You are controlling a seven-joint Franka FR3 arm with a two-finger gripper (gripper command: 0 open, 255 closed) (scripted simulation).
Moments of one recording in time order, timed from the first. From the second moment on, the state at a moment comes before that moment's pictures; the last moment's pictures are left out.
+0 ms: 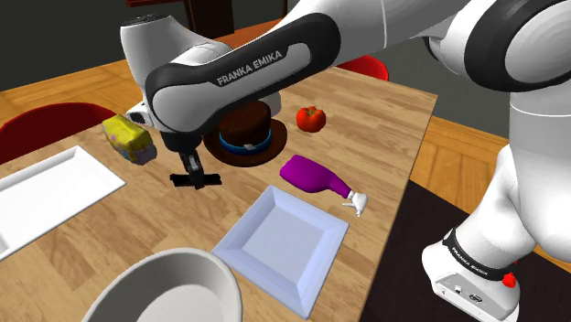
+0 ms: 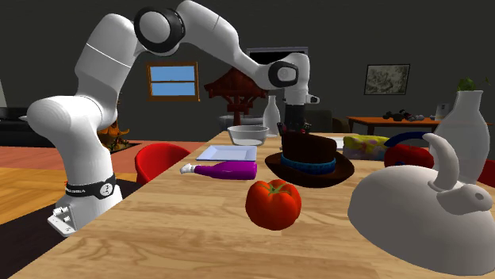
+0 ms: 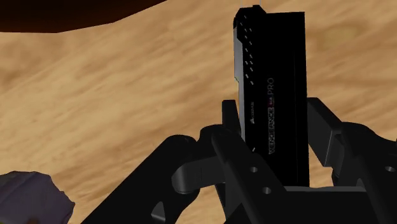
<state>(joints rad) 0.47 0.55 0.20 -1.49 -0.10 2.02 -0.68</state>
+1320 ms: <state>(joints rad) 0.48 0.08 0.25 -2.03 -0.01 2.11 -0.64</state>
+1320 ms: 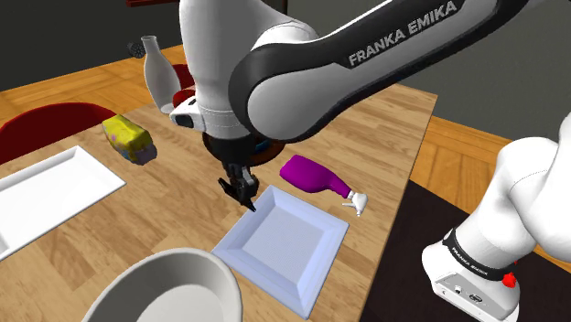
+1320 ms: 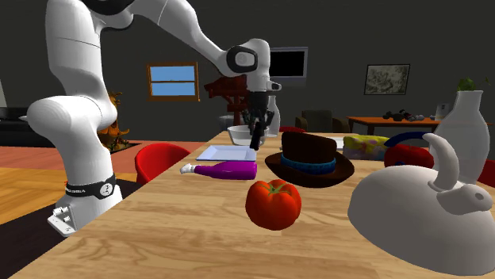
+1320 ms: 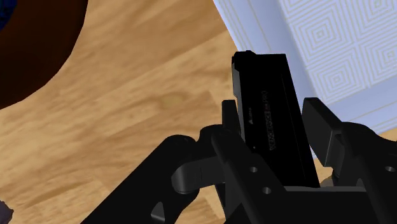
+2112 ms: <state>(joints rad) 0.53 -0.18 0.30 -2.39 0.08 2.21 -0.60</state>
